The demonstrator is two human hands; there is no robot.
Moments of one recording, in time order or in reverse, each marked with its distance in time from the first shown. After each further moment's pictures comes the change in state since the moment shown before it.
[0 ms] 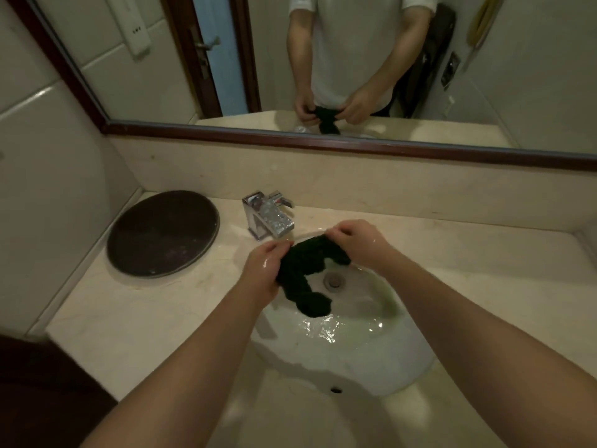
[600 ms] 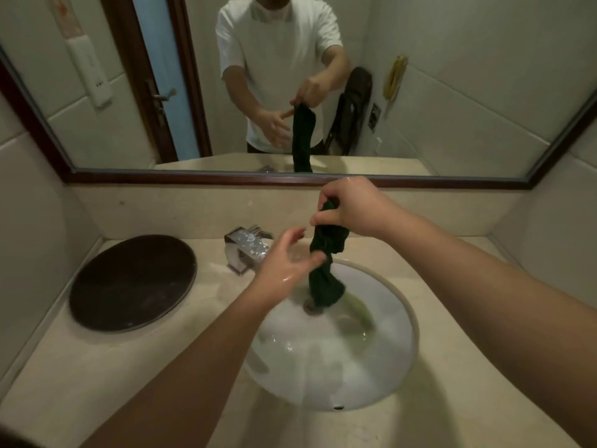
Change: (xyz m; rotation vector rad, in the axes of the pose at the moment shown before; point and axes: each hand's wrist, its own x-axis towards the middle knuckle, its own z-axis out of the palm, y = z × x) left_hand -0.033 0.057 0.016 0.662 -0.387 0.541; right_hand -0.055 -0.132 -0.076 -0.462 0.209 -0.179
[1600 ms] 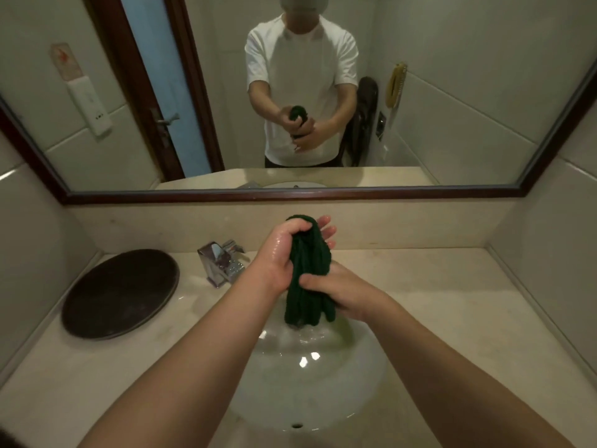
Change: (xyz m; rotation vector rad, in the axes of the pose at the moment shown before) left_hand 0.030 0.106 0.091 -0.980 -0.058 -0.381; right_hand -0.071 0.109 0.059 1.234 -0.336 0.090
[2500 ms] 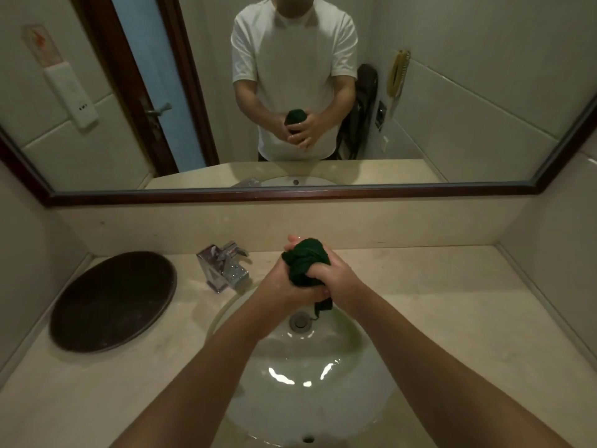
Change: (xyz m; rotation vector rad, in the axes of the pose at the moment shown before) left_hand -0.010 -0.012 -0.055 0.734 -0.089 0.212; right_hand 0.041 -0.002 0.017 0.012 0.164 -0.146
